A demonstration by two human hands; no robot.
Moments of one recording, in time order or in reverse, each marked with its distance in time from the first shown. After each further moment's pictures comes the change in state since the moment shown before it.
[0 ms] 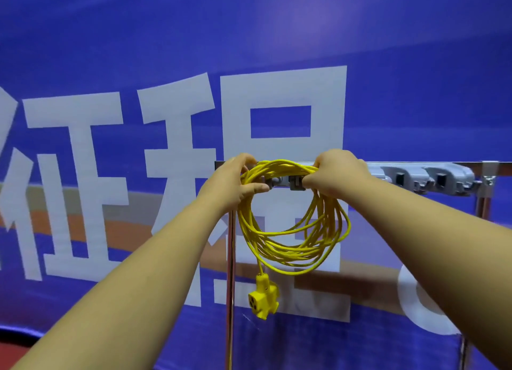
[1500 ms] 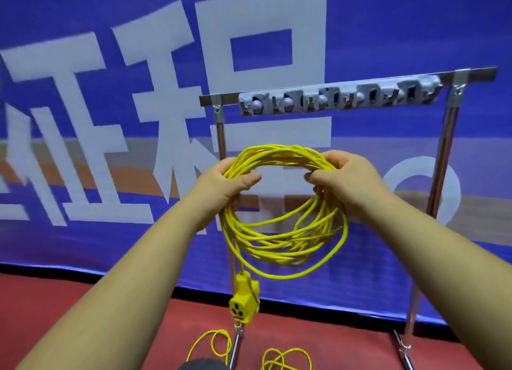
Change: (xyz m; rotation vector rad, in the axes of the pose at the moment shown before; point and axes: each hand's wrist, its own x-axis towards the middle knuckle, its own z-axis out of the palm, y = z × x) left_hand -0.183 0.049 0.035 -0.645 -0.157 -0.303; right_hand -0.176 0.077 0.065 1.007 -0.117 0.094
